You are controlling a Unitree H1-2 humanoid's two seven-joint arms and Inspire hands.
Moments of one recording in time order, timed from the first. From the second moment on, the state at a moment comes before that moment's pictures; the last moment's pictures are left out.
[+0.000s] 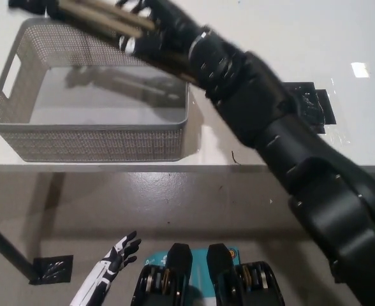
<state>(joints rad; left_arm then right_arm) 0.04 0.17 -0.08 0.19 -0.01 -0.30 -0.25 -1.34 0.08 0.45 1.12 -0.33 -0.01 0.03</state>
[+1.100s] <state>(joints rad) 0.01 0.17 -0.11 0.20 -0.01 -0.28 -0.25 -1.44 -0.08 0.06 0.68 -0.22 -0.08 0.16</state>
